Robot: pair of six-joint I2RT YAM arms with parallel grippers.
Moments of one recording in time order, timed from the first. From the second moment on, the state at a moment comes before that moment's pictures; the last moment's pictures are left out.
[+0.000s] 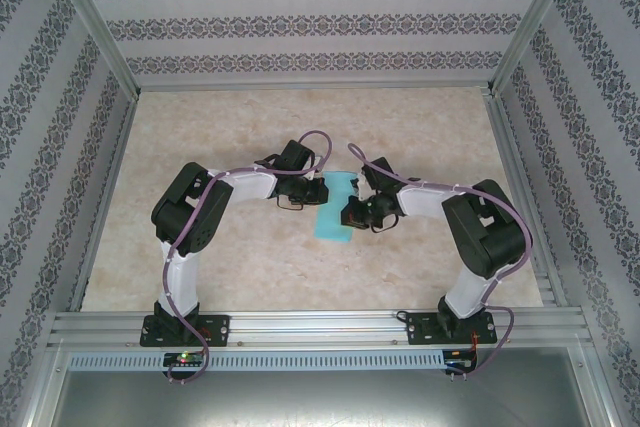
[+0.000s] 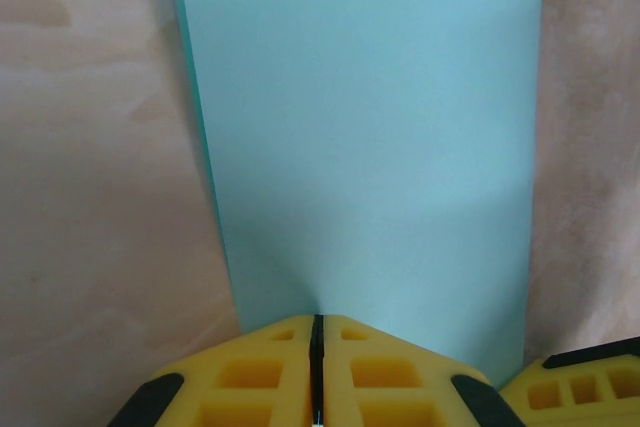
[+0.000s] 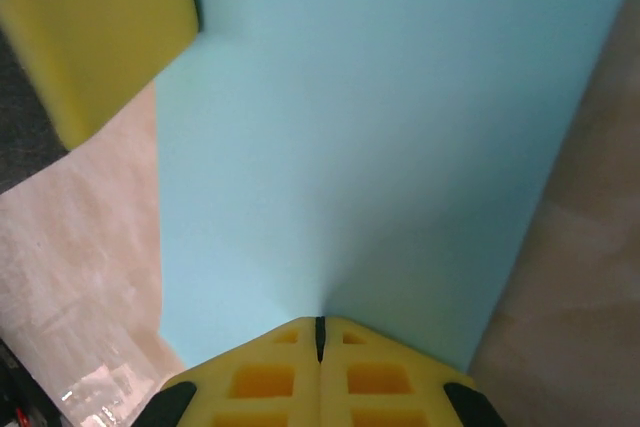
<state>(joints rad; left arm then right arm) -0.55 2.03 1.22 -0.20 0.41 -0.50 0.46 1.73 0.82 -0.26 -0.54 0.58</state>
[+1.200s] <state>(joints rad) -0.55 2.03 1.22 -0.21 0.42 -0.48 0.51 1.62 0.79 -0.31 -0.55 0.62</state>
